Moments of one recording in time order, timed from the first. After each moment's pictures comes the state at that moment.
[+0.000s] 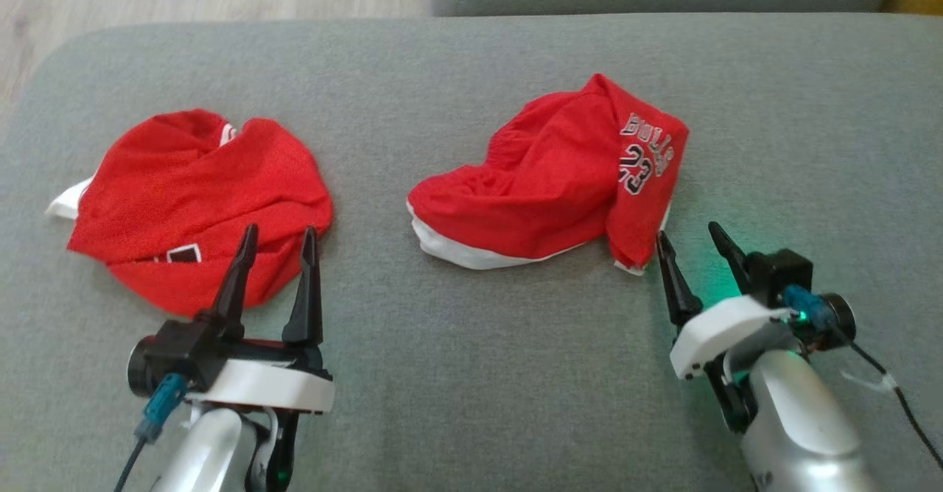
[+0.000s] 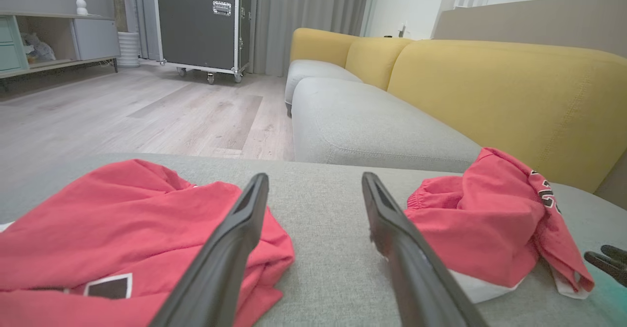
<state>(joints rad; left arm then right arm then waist) -0.18 0.21 -0.35 0.22 -0.44 0.02 -0.25 -0.35 -0.05 0.09 0.73 0.05 0.13 -0.22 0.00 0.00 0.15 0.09</state>
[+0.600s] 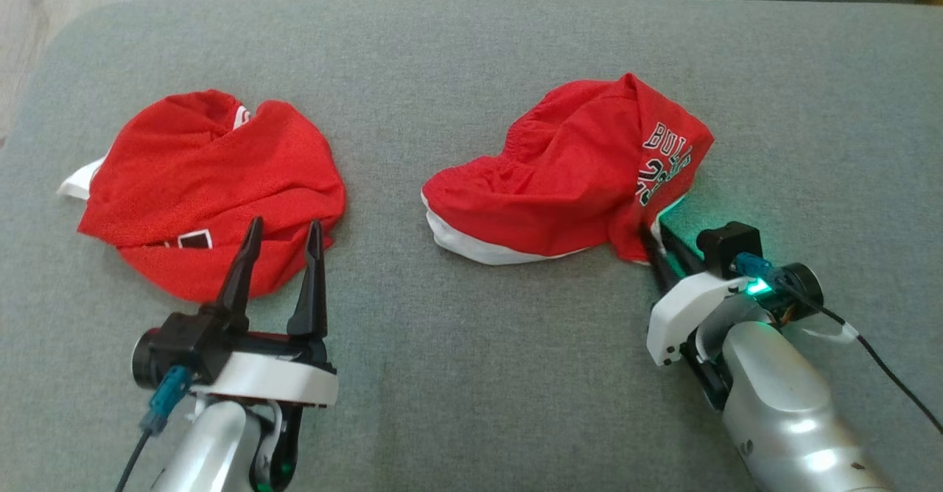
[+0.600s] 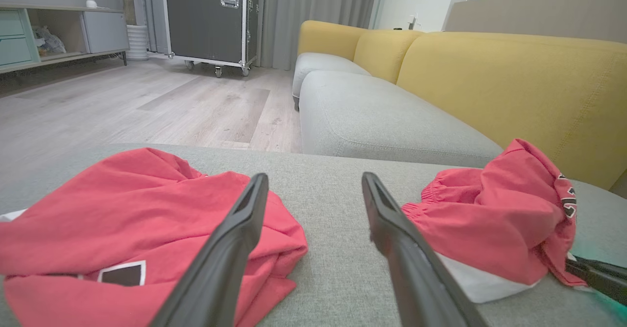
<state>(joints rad) -0.20 0.20 -0.35 0.24 -0.43 0.02 -0.25 -0.52 -0.05 0.23 0.97 0.04 0.13 -0.20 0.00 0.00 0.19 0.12</state>
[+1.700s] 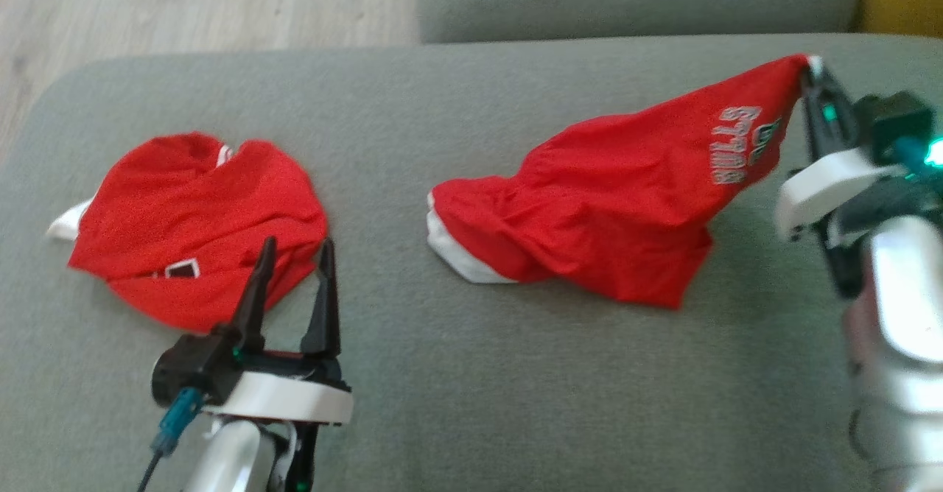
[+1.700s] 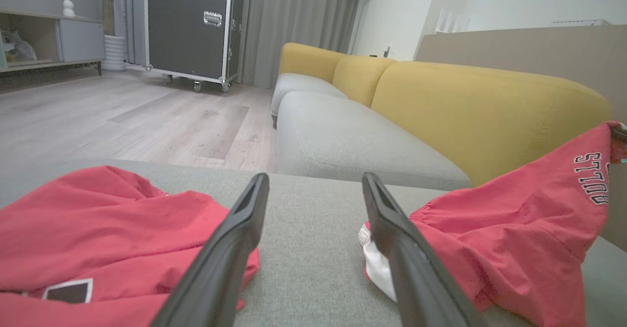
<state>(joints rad) -0.14 0.13 -0.28 0.22 -0.38 -0.04 -0.25 -0.53 -0.15 -0.06 0.47 -0.19 0.13 -0.02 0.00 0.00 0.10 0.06</state>
